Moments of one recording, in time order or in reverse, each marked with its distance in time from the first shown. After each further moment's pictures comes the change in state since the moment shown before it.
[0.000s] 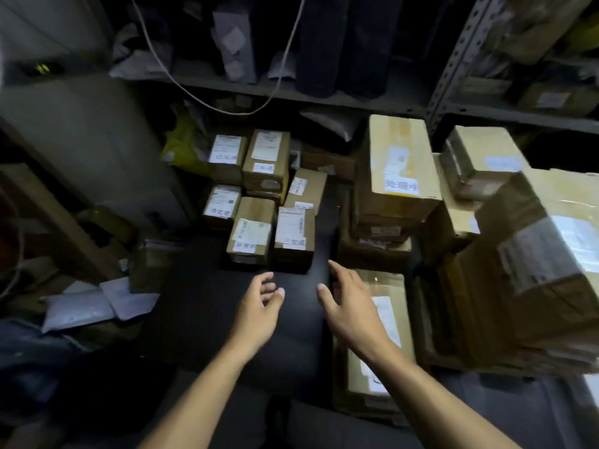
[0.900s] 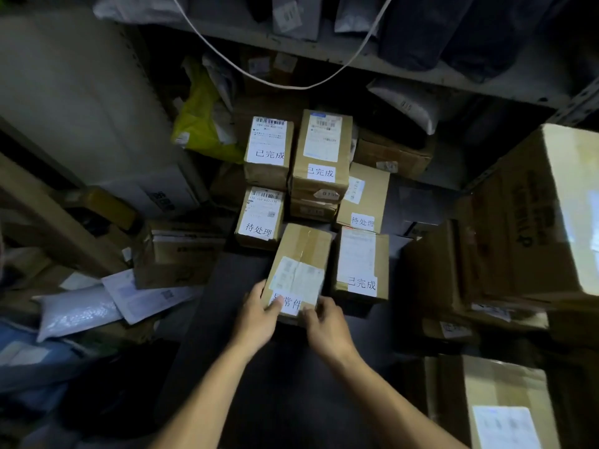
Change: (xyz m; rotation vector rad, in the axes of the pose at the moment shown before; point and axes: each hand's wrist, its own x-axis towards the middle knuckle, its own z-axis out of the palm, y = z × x) left_hand 0.207 -0.096 -0.089 0.142 -0.062 -0.248; right_hand 0.161 -0.037 0.201 0.232 -0.233 0.460
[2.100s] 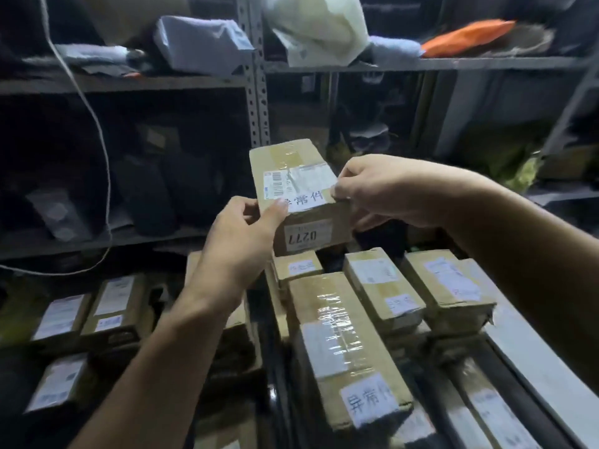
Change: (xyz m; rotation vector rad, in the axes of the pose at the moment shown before) left_hand -0.339 0.455 0.217 -0.226 -0.132 0.766; right_hand -0.291 -0.075 -0.600 -0.241 0.356 -0.385
